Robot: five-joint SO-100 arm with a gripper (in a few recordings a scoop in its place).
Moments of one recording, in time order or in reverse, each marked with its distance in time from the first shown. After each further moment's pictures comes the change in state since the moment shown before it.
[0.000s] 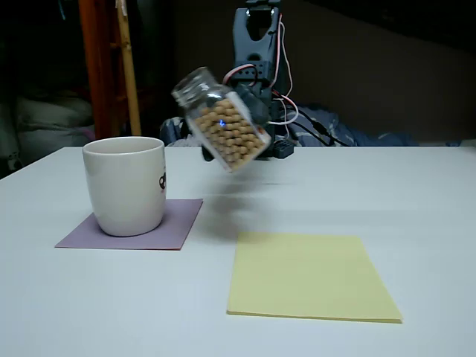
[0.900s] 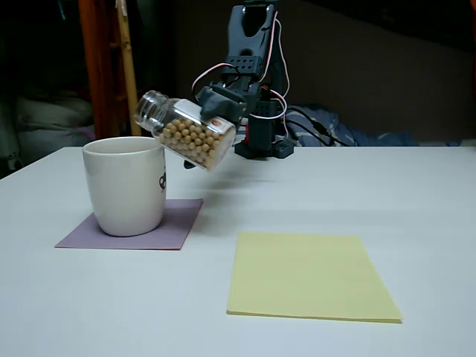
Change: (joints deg) arm 4.1 4.0 4.0 4.7 24.4
